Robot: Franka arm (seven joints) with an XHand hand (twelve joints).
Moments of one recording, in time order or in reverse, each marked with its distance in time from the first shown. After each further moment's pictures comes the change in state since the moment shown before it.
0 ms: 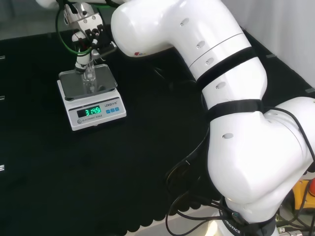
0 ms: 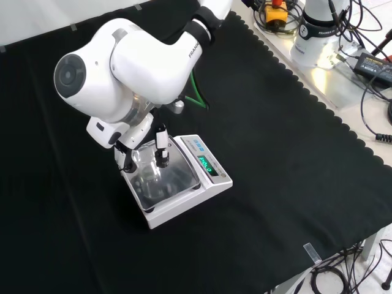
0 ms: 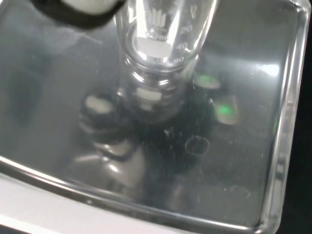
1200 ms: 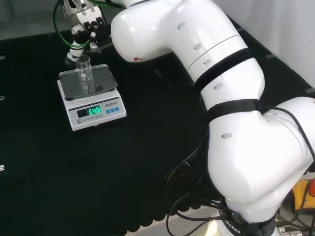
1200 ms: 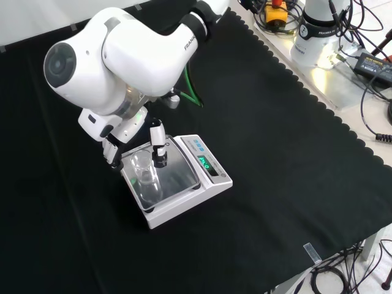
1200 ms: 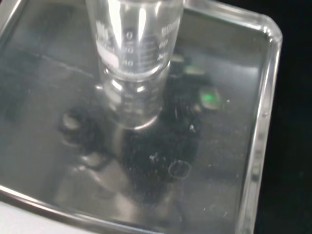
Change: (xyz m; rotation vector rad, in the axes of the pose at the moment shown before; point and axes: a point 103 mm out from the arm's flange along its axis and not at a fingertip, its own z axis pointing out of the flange) arm -0.007 -0.005 -0.023 -0.007 -0.001 0.034
